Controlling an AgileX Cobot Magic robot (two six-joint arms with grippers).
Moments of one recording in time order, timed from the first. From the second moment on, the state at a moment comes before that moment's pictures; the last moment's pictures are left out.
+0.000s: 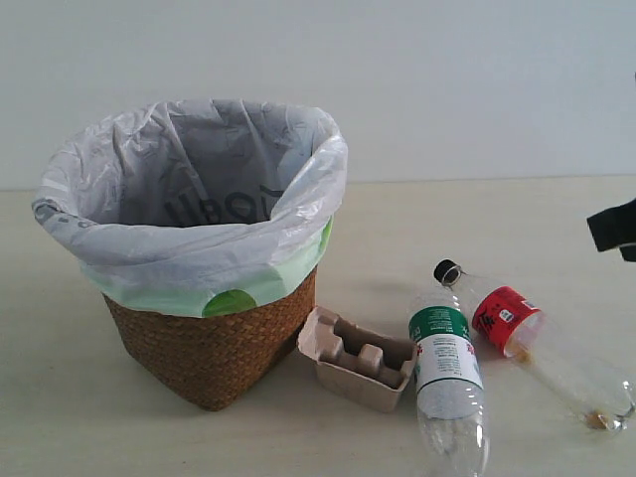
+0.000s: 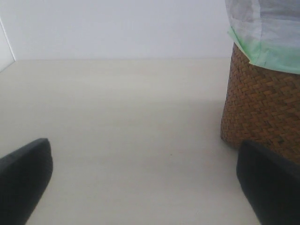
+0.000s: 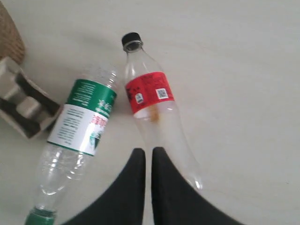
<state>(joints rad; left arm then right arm) 0.07 0.00 0.00 -0.02 0.31 0.06 0.23 1.06 -0.87 0.04 0.78 -0.05</state>
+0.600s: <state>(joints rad) 0.07 0.00 0.00 -0.02 0.31 0.06 0.23 1.20 -0.97 -0.08 0.88 -0.04</state>
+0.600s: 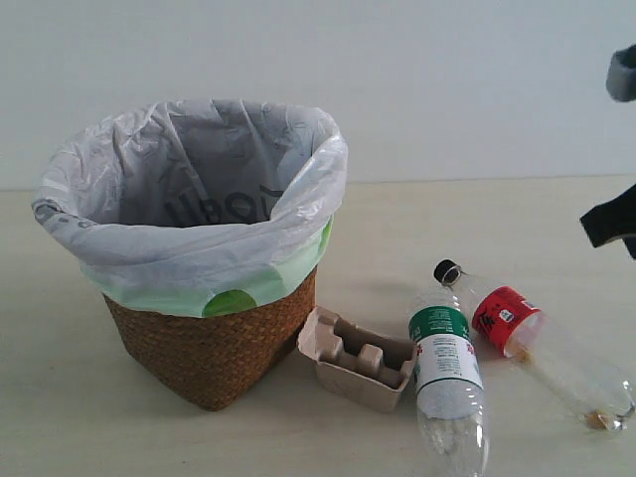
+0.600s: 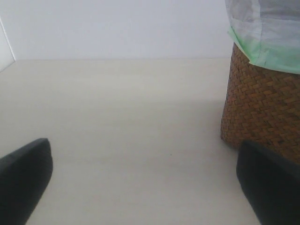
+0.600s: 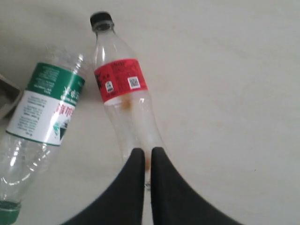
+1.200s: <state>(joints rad) 0.07 0.00 0.00 -0.02 0.31 0.06 0.23 1.56 -1.03 -0.06 0.88 -0.11</state>
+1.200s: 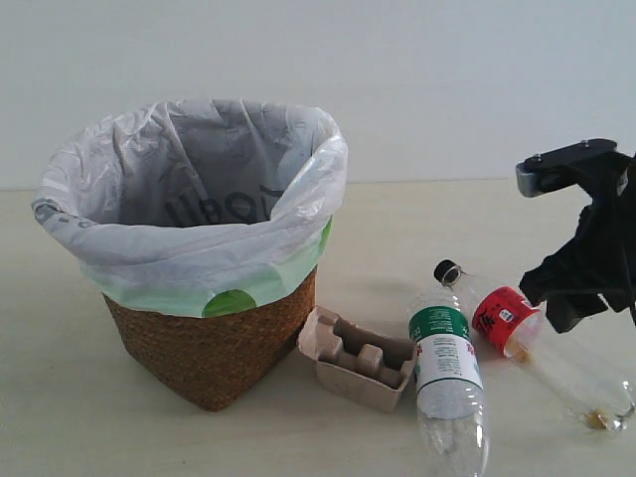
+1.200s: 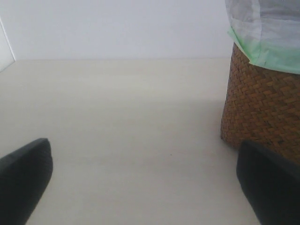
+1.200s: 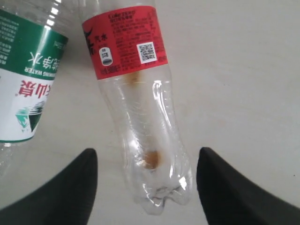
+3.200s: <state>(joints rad) 0.07 0.00 0.00 -0.02 0.31 0.06 0.23 1.81 -1.04 0.05 0.64 -0.20</state>
